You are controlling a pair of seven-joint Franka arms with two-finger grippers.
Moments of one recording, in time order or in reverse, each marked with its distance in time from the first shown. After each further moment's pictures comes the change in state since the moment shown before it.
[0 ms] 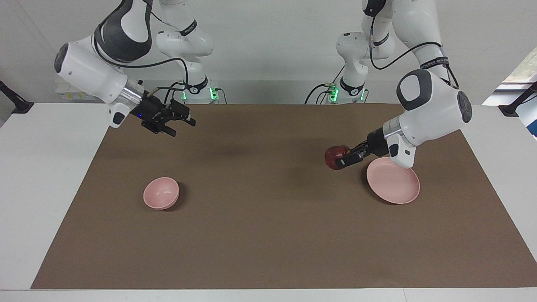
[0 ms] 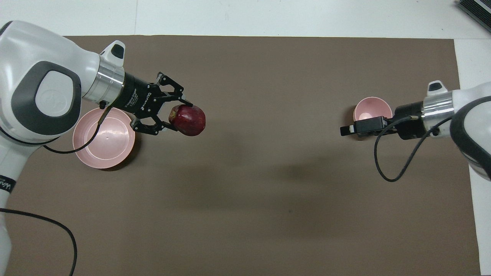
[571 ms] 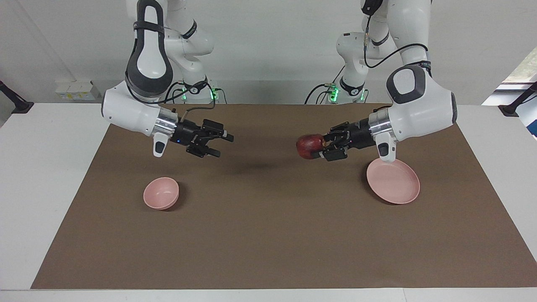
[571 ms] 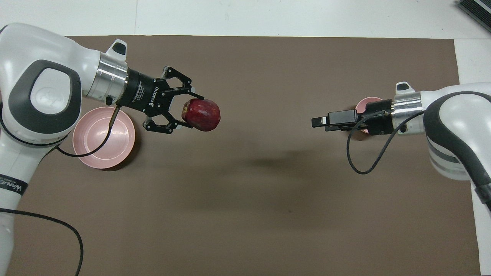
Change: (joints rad) left arm -0.003 0.000 -0.048 -0.024 -0.317 0.164 -0.100; right arm 0.140 0.000 0.002 -0.038 0.428 0.050 -0.052
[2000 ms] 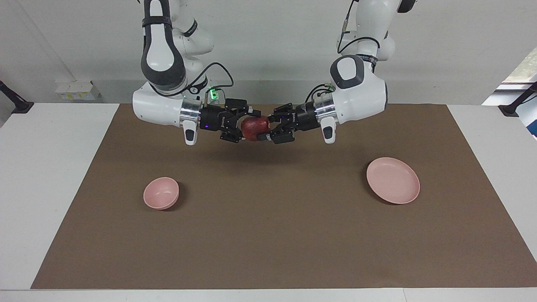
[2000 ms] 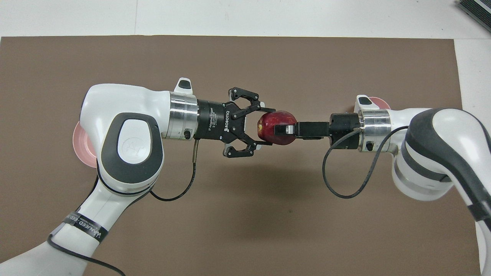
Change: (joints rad) left arm -0.186 -0.100 -0.040 -0.190 -0.222 0.178 -0.090; right arm 0.052 -0.047 0.001 -0.092 0.201 -0.019 -0.177
